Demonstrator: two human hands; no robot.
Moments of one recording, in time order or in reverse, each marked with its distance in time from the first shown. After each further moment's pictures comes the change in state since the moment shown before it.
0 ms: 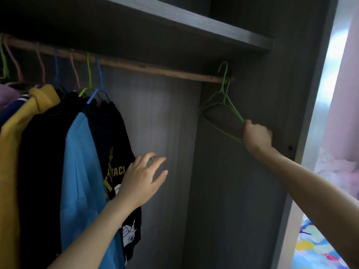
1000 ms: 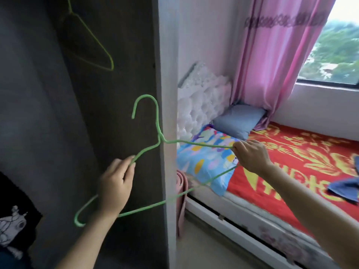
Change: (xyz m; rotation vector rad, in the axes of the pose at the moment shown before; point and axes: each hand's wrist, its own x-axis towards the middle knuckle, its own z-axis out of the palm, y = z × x) left_hand -0.062 0.165 0.169 -0.556 0.069 0.119; right_hand -0.264 0.286 0.046 -0.123 0.211 -0.294
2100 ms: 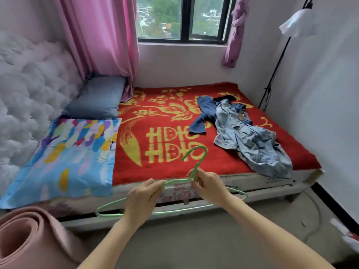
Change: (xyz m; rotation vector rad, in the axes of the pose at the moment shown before) left_hand -0.091 0.273 0.318 -0.867 -0.752 0.459; right_hand -0.266 0.073 -0.134 0.202 -0.405 1.094
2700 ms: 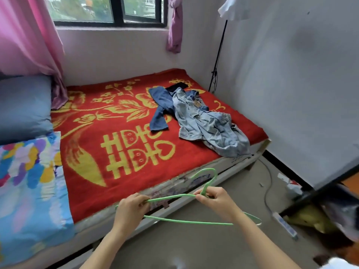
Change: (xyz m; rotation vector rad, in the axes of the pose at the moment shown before) left_hand 0.058 -0.103 0.068 -0.122 -0.382 -0.162; right_hand -0.006 0.013 -0.011 0.442 0.084 0.746
